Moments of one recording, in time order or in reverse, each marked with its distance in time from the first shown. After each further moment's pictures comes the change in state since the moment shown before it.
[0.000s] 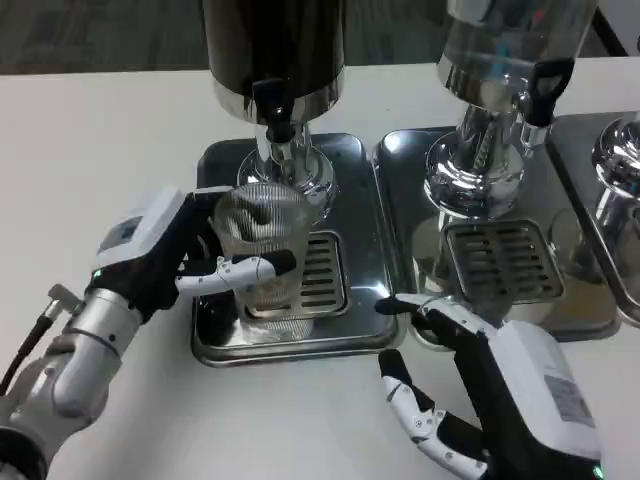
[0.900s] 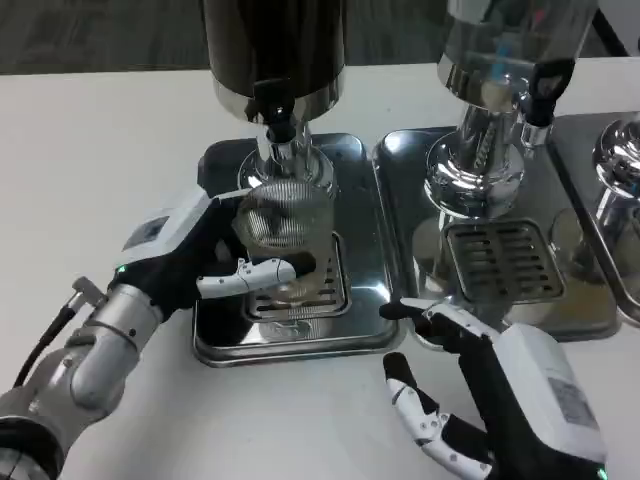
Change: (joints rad) left arm -0.028 -0.027 -0.032 0.006 -0.004 0.026 -0.054; right arm 0.011 -0.003 -0.005 -0.014 0.011 0.021 0.021
